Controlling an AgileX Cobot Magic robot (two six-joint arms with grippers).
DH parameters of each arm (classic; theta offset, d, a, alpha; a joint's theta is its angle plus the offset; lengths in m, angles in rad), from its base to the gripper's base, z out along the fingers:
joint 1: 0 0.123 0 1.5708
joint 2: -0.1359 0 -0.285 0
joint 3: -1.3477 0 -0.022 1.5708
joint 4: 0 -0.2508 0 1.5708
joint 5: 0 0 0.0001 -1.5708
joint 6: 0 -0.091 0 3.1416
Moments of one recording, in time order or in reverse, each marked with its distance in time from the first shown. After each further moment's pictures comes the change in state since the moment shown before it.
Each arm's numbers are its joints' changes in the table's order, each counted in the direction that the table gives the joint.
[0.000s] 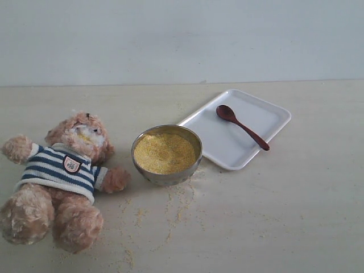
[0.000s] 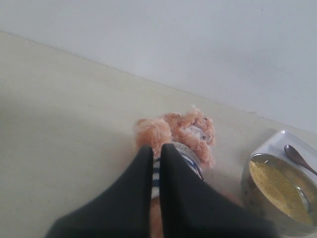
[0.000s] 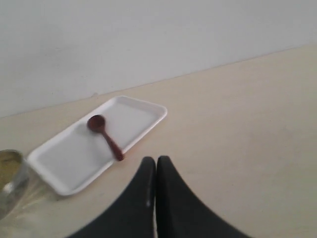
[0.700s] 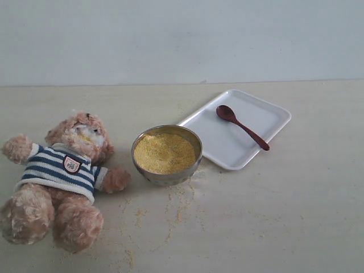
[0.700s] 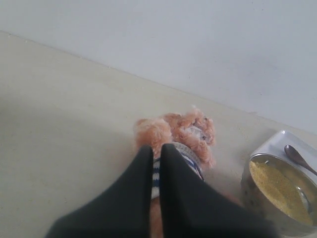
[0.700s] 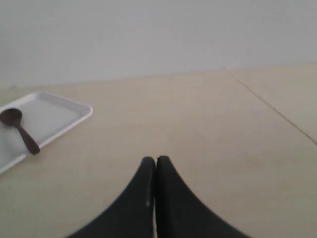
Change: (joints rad) left arm 0.000 0.000 0.000 0.000 0.000 0.000; right arm -0.212 0.186 -0.053 0.027 0.145 0.198
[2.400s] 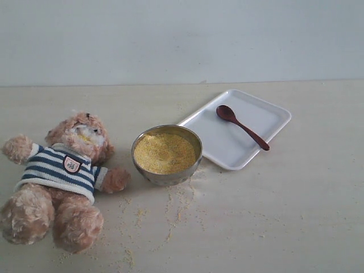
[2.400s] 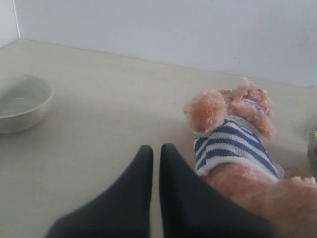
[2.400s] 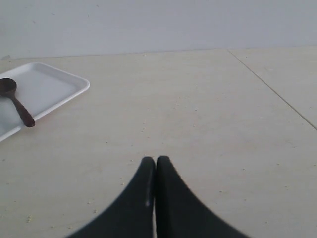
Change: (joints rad) left arm -0.008 0.233 -0.082 -0.791 0.107 0.599; right arm 0.000 0.000 -0.005 -0.021 0.056 0.062
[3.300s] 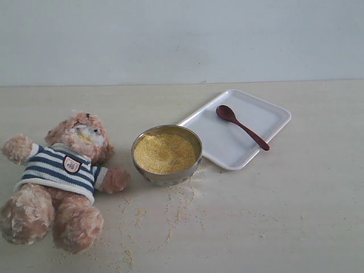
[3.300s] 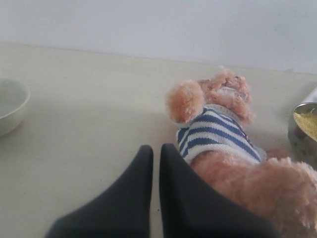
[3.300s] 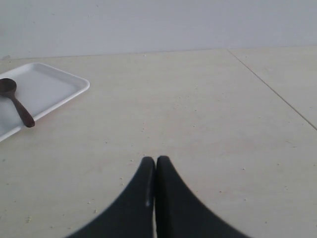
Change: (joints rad) left arm -0.053 0.000 0.000 0.069 0.014 -0.111; right arm 0.000 0.000 0.000 0.000 0.000 0.000
